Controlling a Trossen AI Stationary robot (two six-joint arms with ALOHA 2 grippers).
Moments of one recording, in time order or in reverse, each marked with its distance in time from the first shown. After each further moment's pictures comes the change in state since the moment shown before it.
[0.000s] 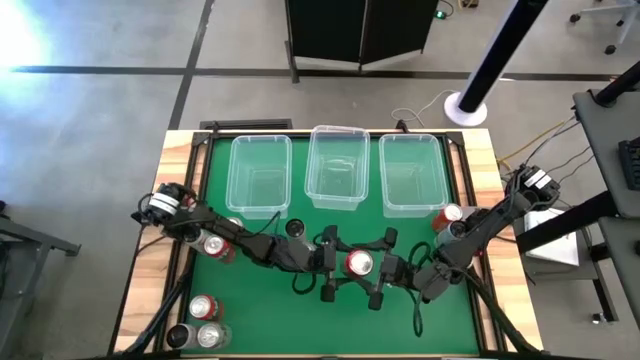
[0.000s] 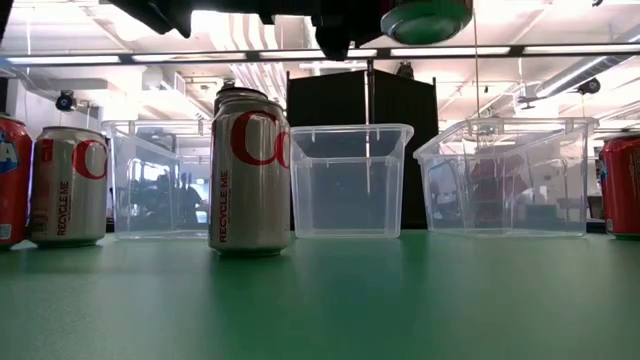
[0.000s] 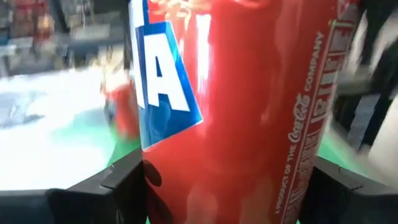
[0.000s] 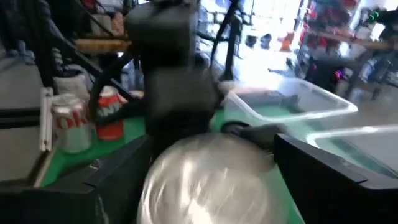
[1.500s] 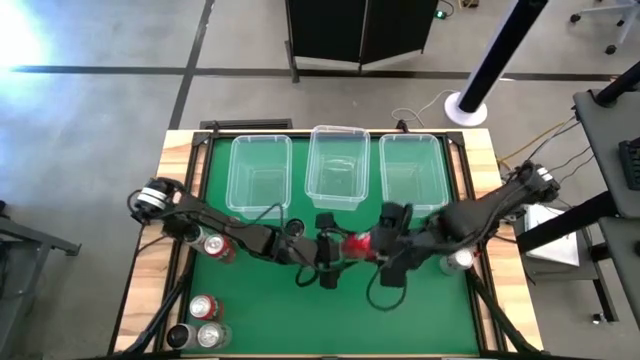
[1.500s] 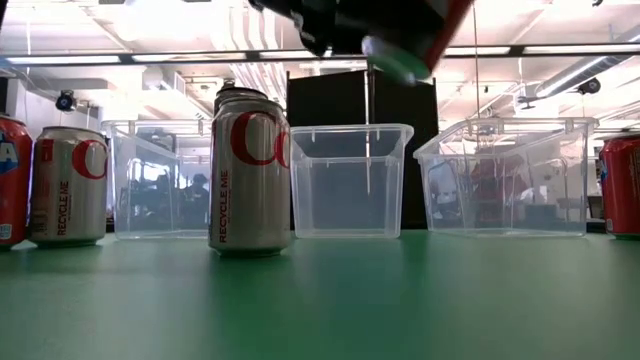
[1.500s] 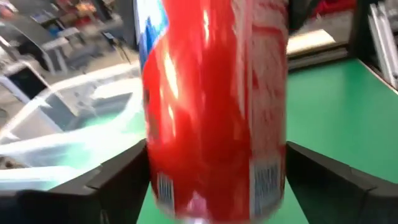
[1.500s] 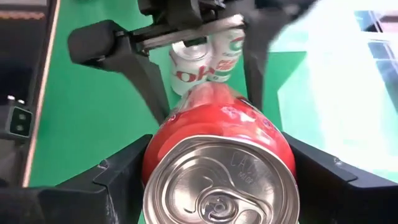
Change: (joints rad) left arm 0.003 -0.114 0.071 -0.296 -0.122 0.086; right arm -0.242 -0.044 0.573 -1.346 -0.553 0.233
